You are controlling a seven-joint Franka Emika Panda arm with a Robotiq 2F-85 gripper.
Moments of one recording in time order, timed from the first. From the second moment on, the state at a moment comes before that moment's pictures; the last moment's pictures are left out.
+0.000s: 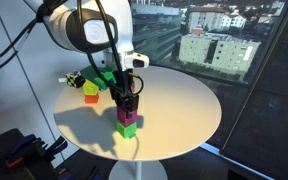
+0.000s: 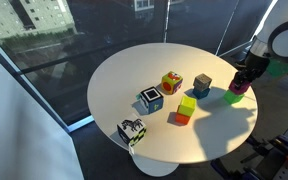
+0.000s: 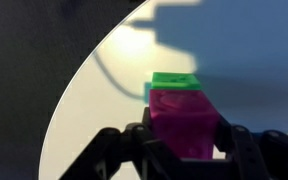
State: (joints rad) arm -0.16 0.03 -0.16 -2.53 -0.15 2.54 0.05
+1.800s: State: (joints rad) arm -0.14 0.04 -0.16 -2.54 -0.17 2.55 0.05
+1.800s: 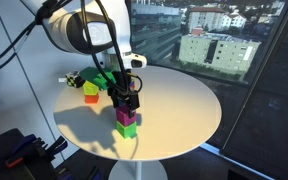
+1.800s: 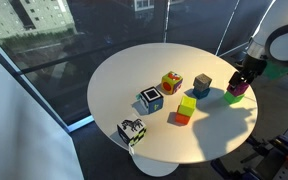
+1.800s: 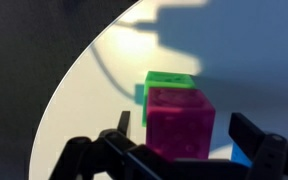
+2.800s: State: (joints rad) arm -0.06 -0.06 -0.07 -2.54 -0.15 2.46 0.05
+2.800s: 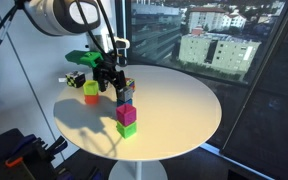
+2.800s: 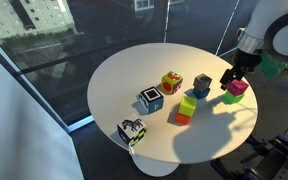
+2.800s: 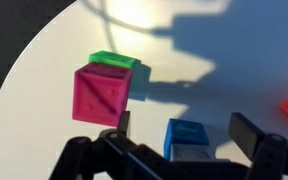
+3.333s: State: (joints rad) arm 0.00 -0.09 -0.02 -2.49 0.01 2.25 -0.07
